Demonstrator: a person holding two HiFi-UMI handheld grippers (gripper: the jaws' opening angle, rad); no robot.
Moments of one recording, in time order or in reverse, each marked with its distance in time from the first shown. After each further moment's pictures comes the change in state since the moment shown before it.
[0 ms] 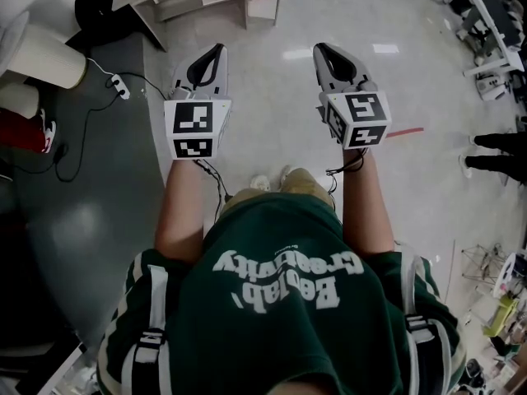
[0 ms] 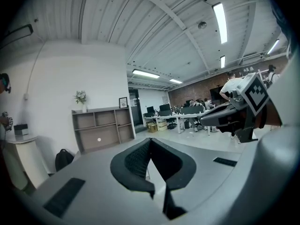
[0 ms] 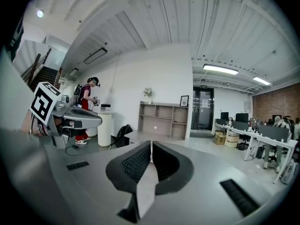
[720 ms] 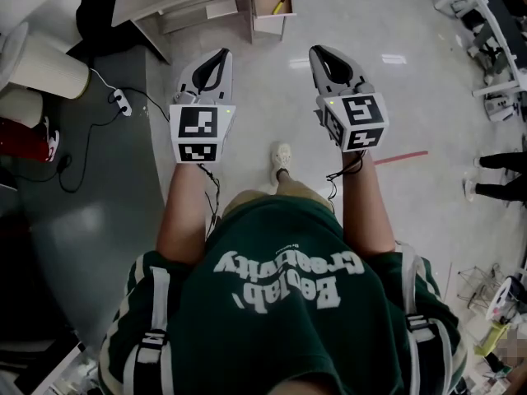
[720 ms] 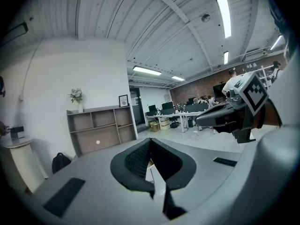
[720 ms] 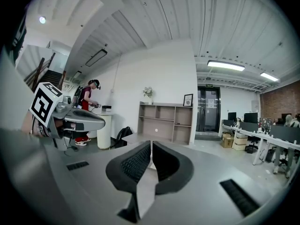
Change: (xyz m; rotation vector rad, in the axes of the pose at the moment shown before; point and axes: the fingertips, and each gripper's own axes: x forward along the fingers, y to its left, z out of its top) left arm 0.122 0.028 0.011 0.014 0.015 0.025; right arm 0.111 -0.070 0.013 -0.001 -0.025 0.079
